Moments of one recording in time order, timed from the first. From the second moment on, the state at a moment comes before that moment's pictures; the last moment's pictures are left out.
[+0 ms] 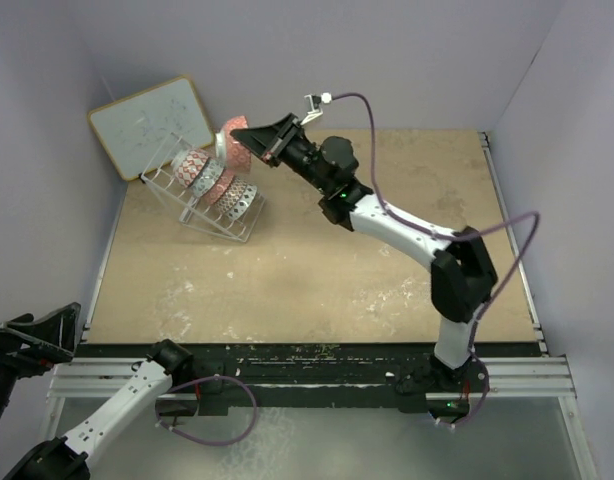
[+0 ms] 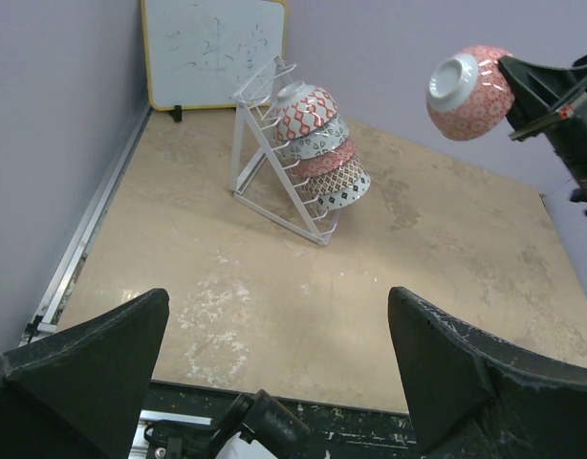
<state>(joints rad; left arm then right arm) -0.54 0.44 1.88 -1.56 -0.56 -0.43 0.76 1.92 1.57 0.75 -0.18 1.22</state>
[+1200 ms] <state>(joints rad) -0.54 0.46 1.79 -1.53 -0.55 -0.43 0.89 1.93 1.42 -0.73 0.46 0.54</state>
